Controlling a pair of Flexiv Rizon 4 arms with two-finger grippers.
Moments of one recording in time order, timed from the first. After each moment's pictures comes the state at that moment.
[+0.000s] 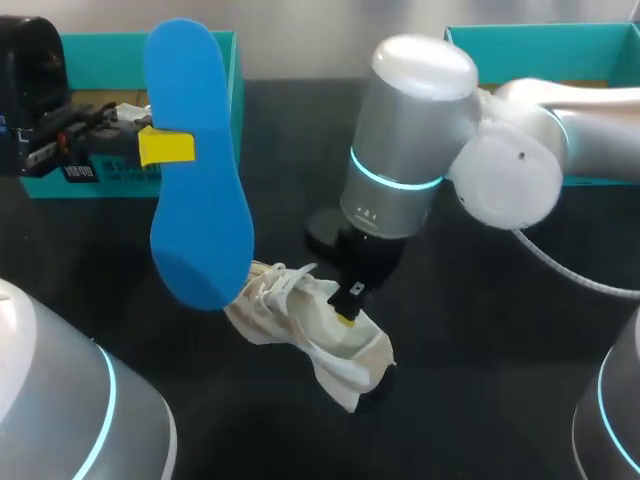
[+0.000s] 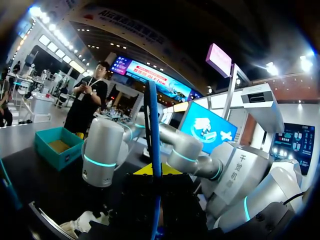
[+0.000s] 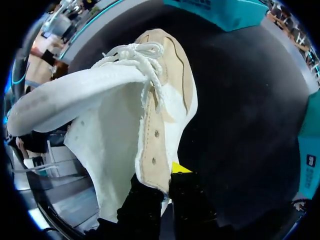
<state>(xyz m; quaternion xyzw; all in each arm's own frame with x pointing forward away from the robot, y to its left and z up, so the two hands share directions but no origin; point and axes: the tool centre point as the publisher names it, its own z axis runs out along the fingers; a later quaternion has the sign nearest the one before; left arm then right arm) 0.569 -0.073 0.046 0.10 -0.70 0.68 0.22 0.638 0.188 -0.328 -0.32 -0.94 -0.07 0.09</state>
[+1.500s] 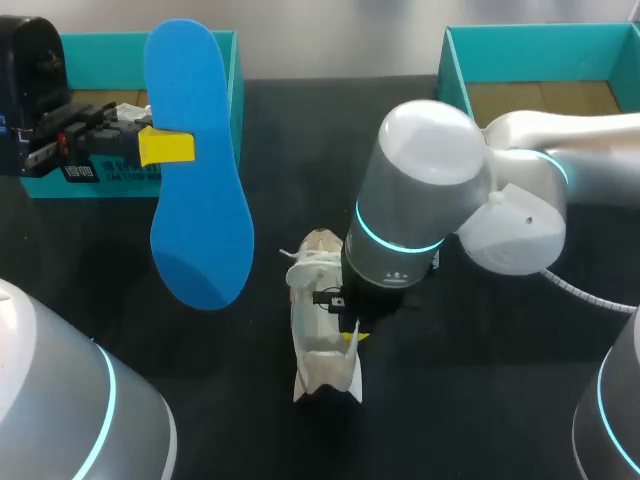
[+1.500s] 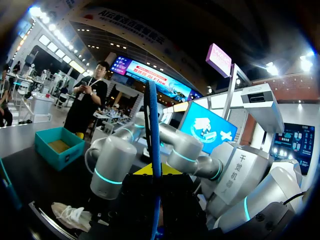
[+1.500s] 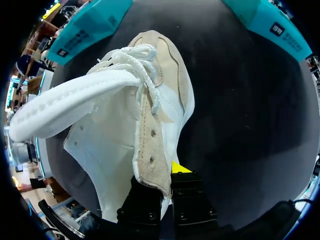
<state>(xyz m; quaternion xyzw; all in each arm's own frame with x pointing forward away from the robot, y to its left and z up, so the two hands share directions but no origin) 0.569 -0.073 0.046 0.10 -0.70 0.68 0.22 0.634 0.192 -0.369 -0.70 -0.71 -0.07 0.05</state>
